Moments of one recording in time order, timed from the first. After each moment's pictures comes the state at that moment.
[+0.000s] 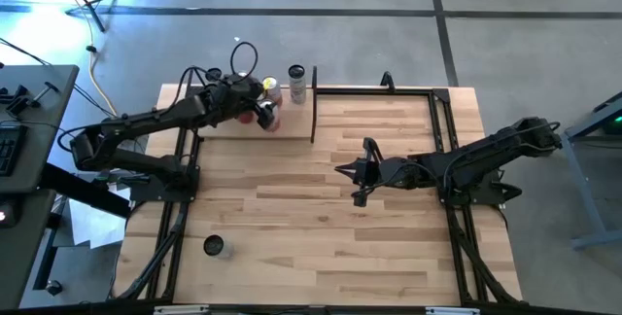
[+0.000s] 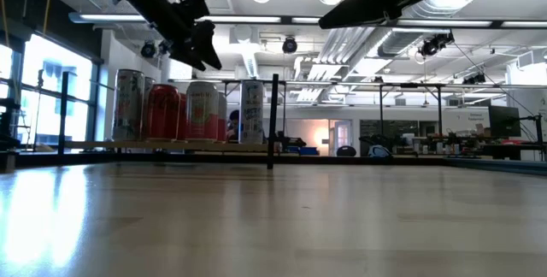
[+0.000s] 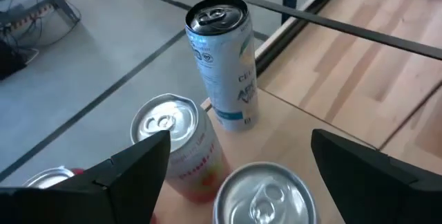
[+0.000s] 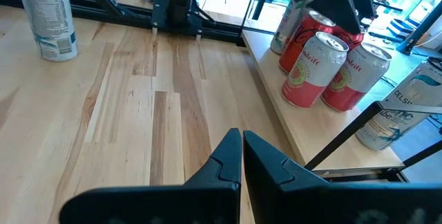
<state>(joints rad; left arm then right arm) 0.51 1.20 0.86 -0.21 -0.28 0.03 0.23 1.29 0.73 0.18 0.46 -0.10</state>
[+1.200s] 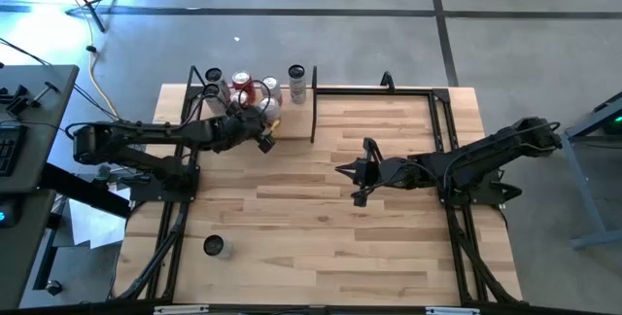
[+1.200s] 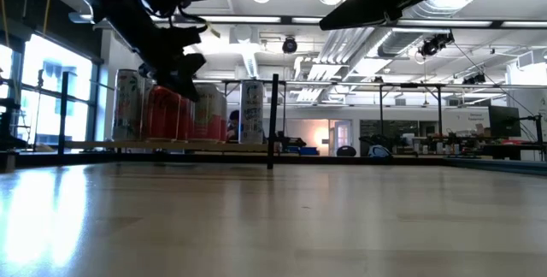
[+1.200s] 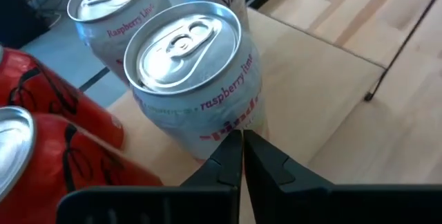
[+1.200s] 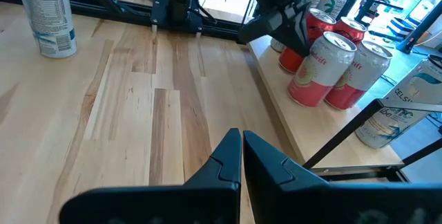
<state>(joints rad) 0.29 1.22 0.65 -0.18 -0.55 -0.18 0.23 1.29 0.73 0.17 0.46 -0.10</state>
